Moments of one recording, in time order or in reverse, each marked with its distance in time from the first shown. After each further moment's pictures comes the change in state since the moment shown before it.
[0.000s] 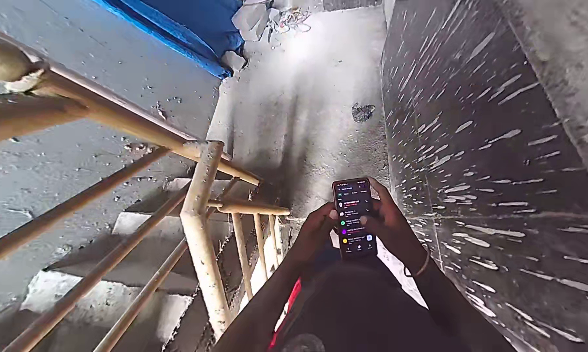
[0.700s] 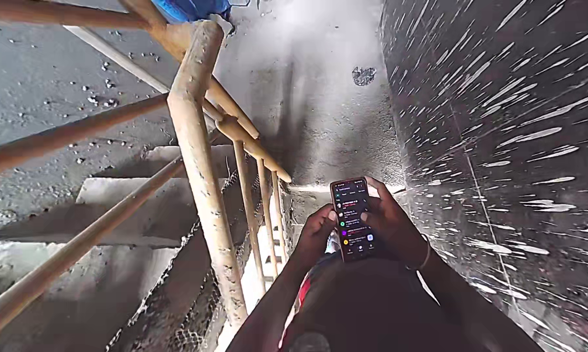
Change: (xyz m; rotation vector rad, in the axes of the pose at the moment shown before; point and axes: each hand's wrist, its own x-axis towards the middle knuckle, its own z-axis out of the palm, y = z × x) left_hand -0.231 -0.179 -0.045 -0.118 0.033 0.049; right_hand -0.147 0.190 0.142 -0.039 -0.009 0.040
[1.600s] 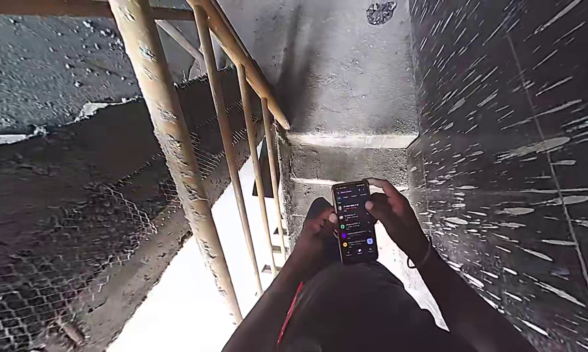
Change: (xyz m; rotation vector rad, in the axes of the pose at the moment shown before) left_hand -0.226 -0.208 0.087 0.131 0.120 -0.147; right_hand -0.208 0.238 0.002 0.045 0.096 -0.026
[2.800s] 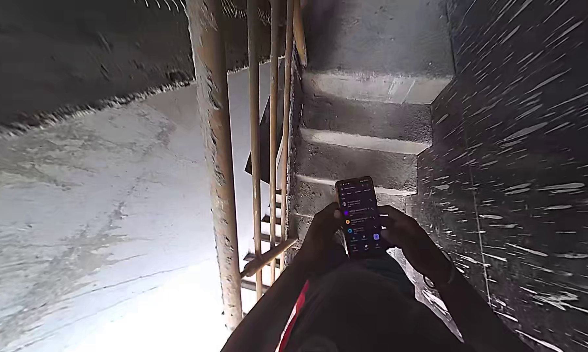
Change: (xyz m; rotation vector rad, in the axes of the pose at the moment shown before) left_hand -0.261 -0.284 -0.052 -0.219 0.036 0.081; right_hand -0.260 0.267 0.111 0.049 -0.273 0.211
